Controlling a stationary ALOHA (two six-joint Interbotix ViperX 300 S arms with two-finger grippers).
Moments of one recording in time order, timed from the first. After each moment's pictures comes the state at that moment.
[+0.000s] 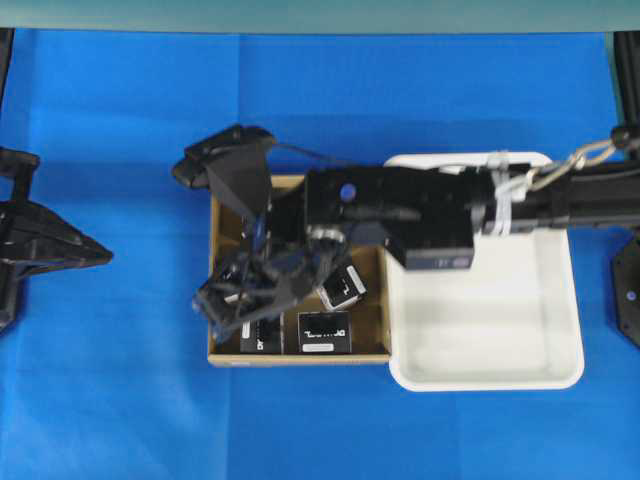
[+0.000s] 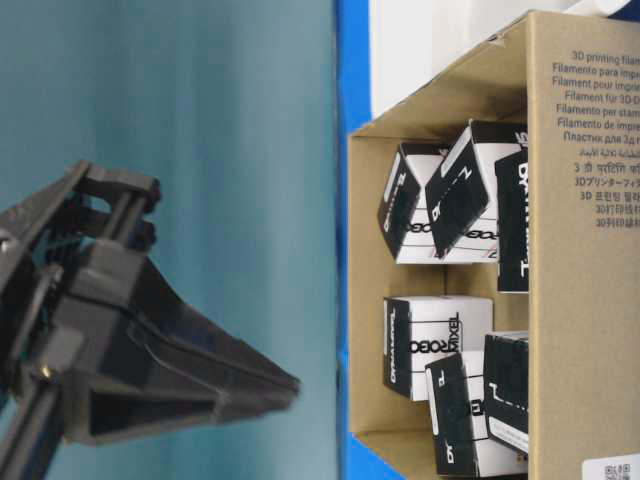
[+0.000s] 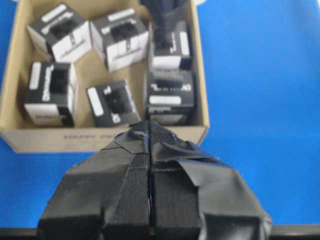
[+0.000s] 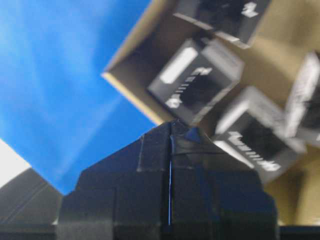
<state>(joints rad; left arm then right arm) -0.06 -0.98 0.98 0.01 0.47 -0.09 0.04 0.38 -0.25 0.14 1.08 0.94</state>
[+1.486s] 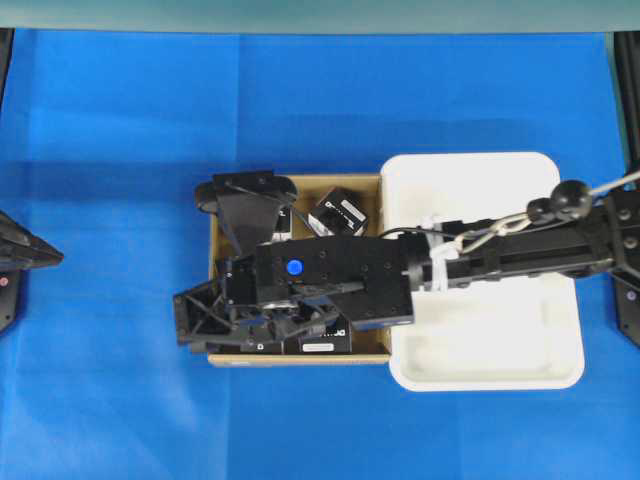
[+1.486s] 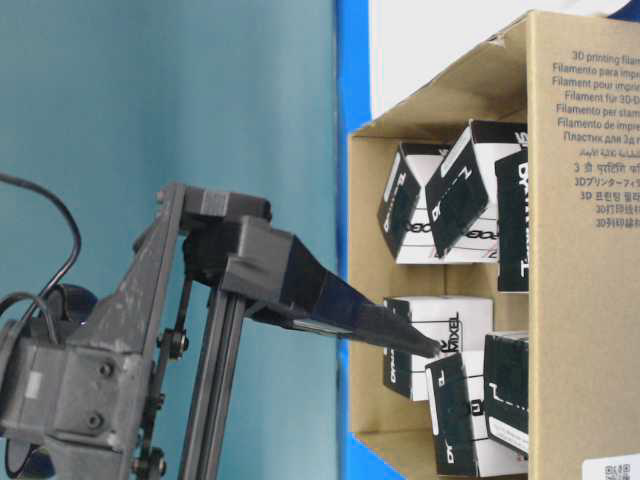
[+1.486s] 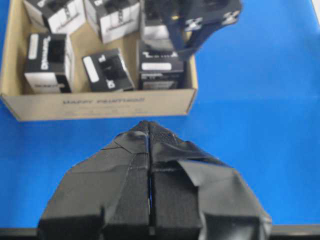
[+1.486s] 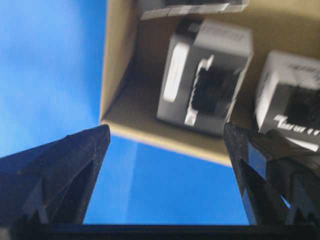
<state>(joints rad) -0.09 -1.13 0.96 0.01 0.68 -0.09 0.11 0.54 -0.40 -0.01 1.18 1.49</state>
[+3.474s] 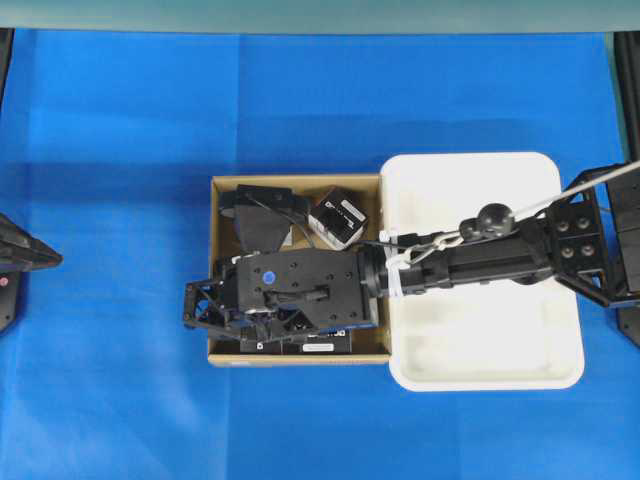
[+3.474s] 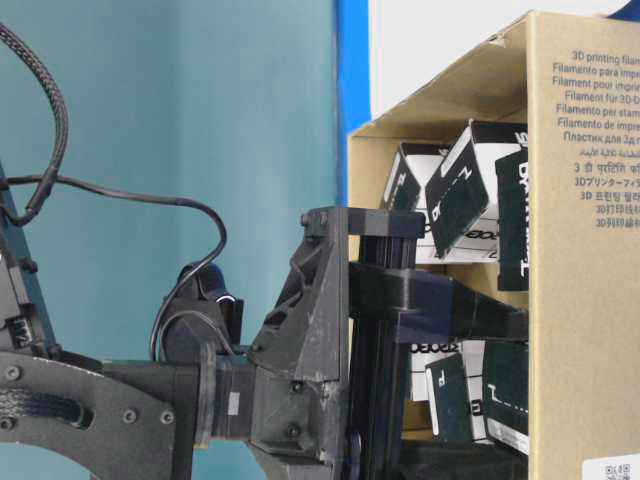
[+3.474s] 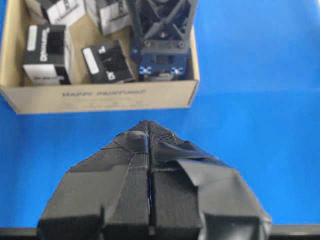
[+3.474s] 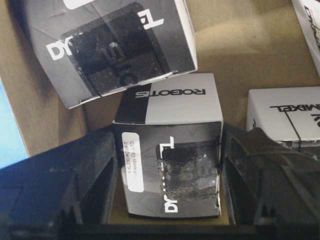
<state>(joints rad) -0.09 -1.15 0.99 0.01 0.69 -0.09 0.09 0.66 -0.39 -0.01 1.17 1.69</state>
